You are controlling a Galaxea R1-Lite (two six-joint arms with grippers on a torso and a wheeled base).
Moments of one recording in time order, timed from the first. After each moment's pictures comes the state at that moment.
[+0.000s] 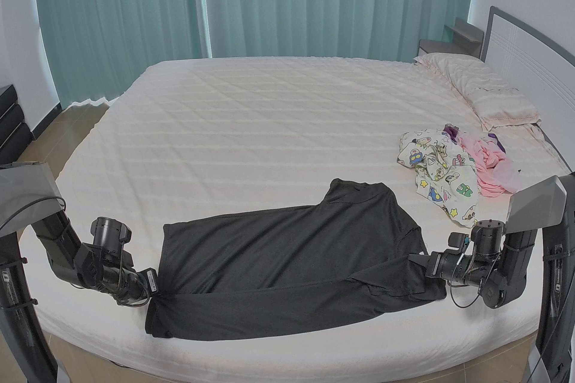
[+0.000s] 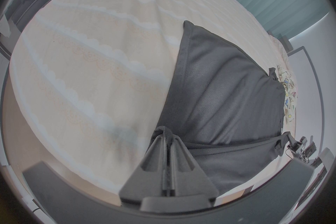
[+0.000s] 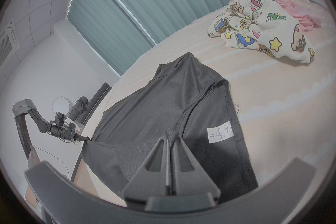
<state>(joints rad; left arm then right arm) 0.01 2.15 -0.59 -0.47 -0.15 -0.43 0.04 2.46 -0.48 -1.48 0.52 0.33</state>
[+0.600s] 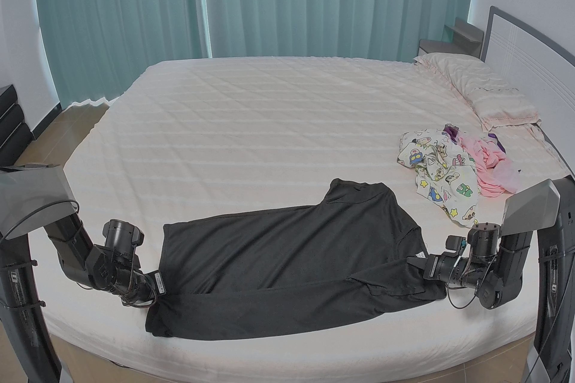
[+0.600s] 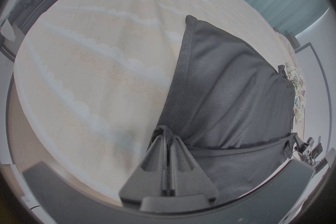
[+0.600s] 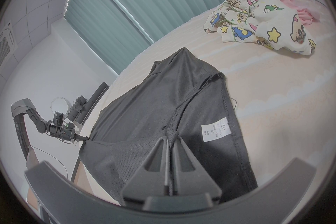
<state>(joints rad) -0.04 2.20 -0.62 -0.46 -0.06 -0.46 0.03 2.51 -0.51 -1.48 0.52 0.33</state>
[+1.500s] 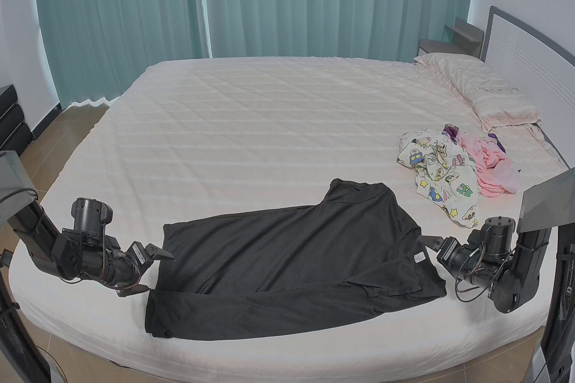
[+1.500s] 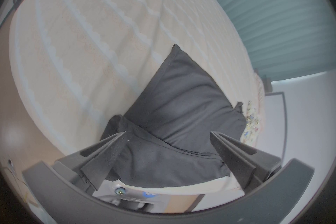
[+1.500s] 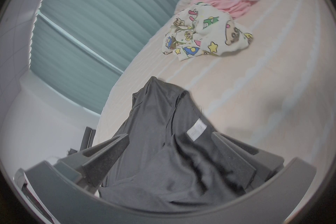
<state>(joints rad) 0.03 1.99 -0.58 -0.46 -0.34 -0.76 0.08 2.32 -0.34 -1.49 0.21 0.76</state>
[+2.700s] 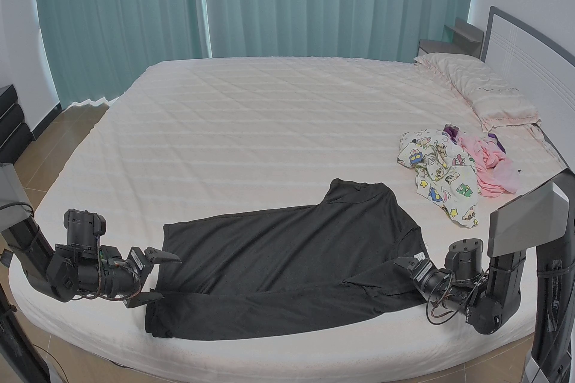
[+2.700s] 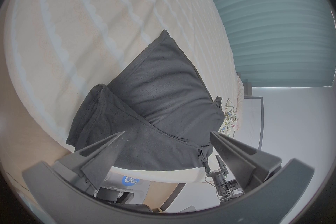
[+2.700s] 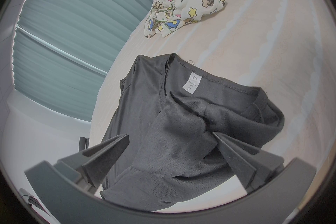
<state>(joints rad) 0.02 1.94 -0.41 -0.69 -0.51 -0.93 0.32 2.37 -0.30 -1.48 -0.05 1.03</state>
